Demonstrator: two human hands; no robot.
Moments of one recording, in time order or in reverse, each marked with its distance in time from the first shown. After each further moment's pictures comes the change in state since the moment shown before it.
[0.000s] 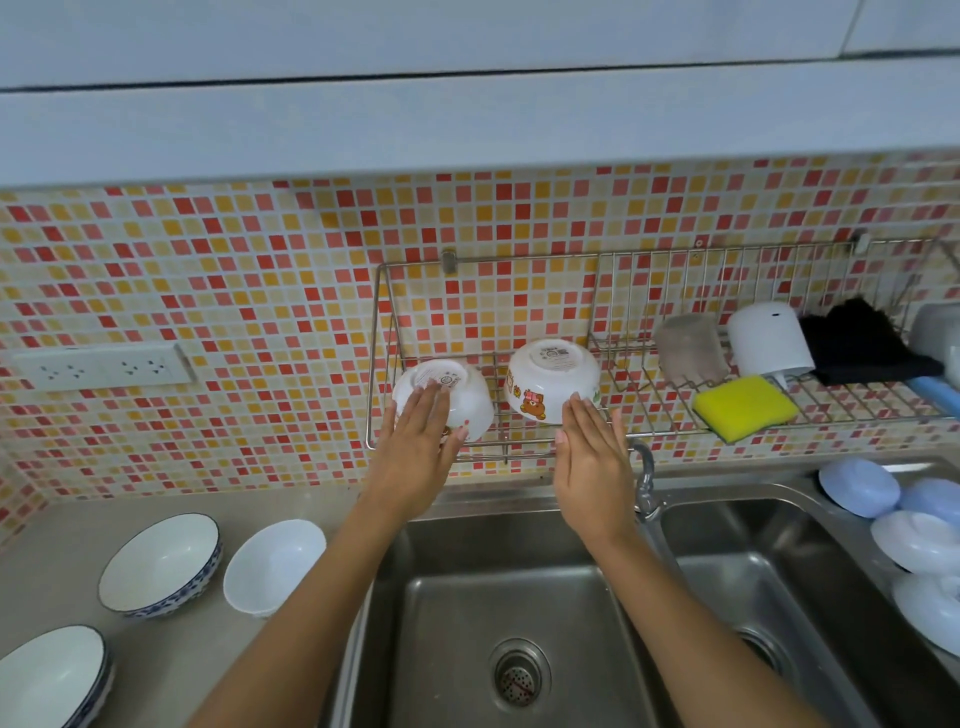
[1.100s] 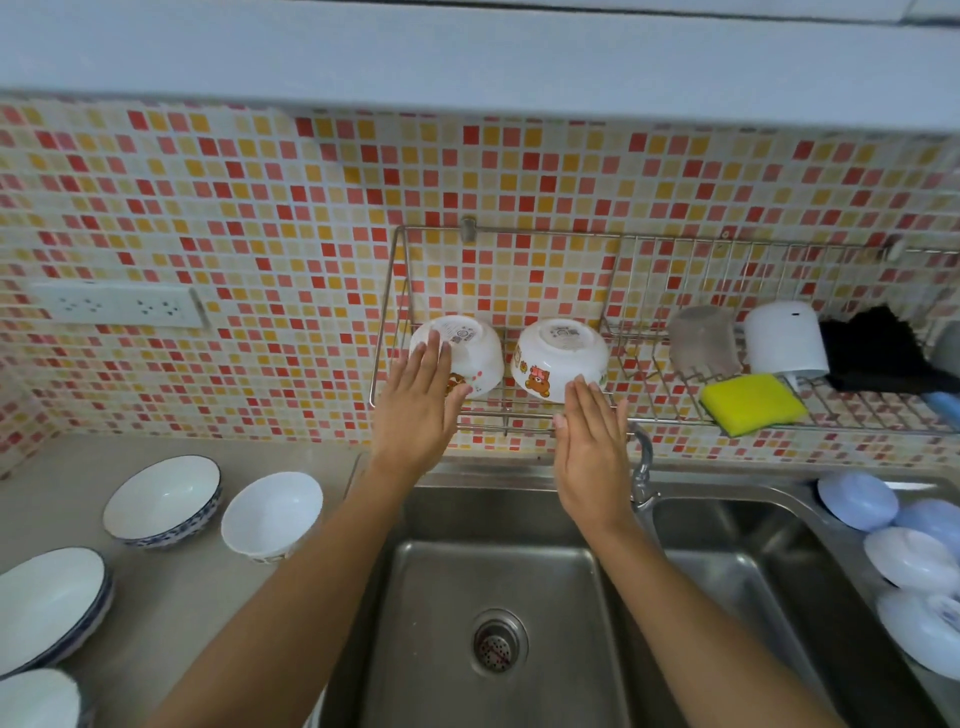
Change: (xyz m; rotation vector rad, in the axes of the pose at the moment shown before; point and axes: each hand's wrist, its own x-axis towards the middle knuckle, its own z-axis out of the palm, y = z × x) left_hand 0.006 0.003 0.013 0.085 0.158 -0.059; right_hand -0.008 0.004 0.000 0.008 -0.079 -0.057
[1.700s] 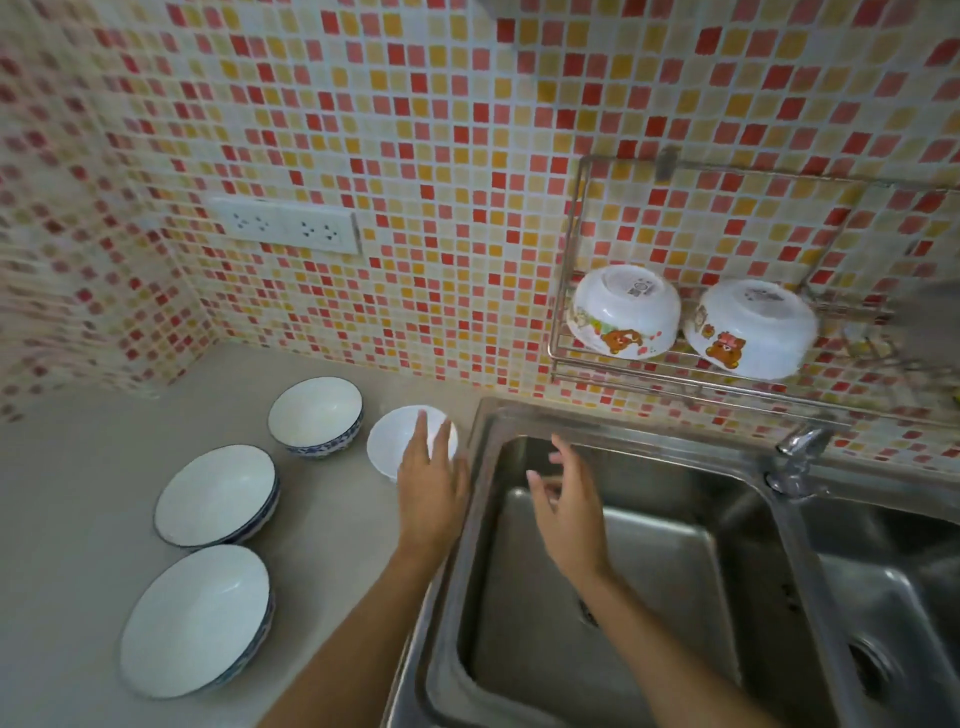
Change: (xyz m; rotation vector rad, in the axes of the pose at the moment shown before) left_hand -0.164 -0.122 0.030 -0.339 -0.023 -0.558; right_hand -0.106 -0.155 0.096 0.587 -0.428 0.245
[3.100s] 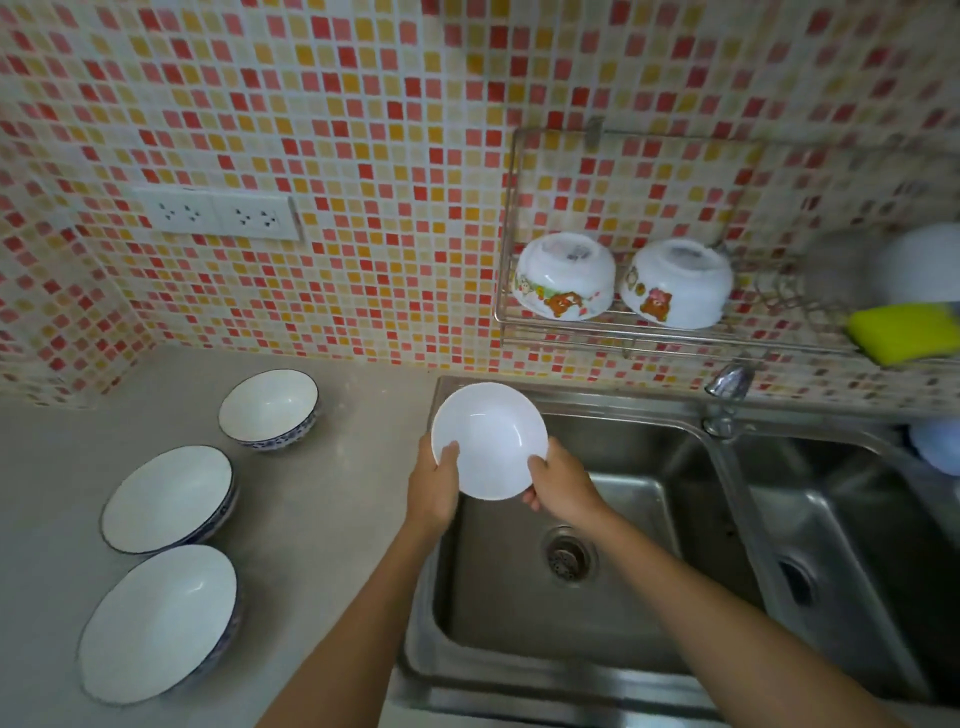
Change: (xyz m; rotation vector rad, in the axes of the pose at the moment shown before) left_hand -0.036 0.039 0.011 -0.747 -0.286 -0.321; right_hand -0.004 -0.006 -0.049 0.005 -0.328 0.417
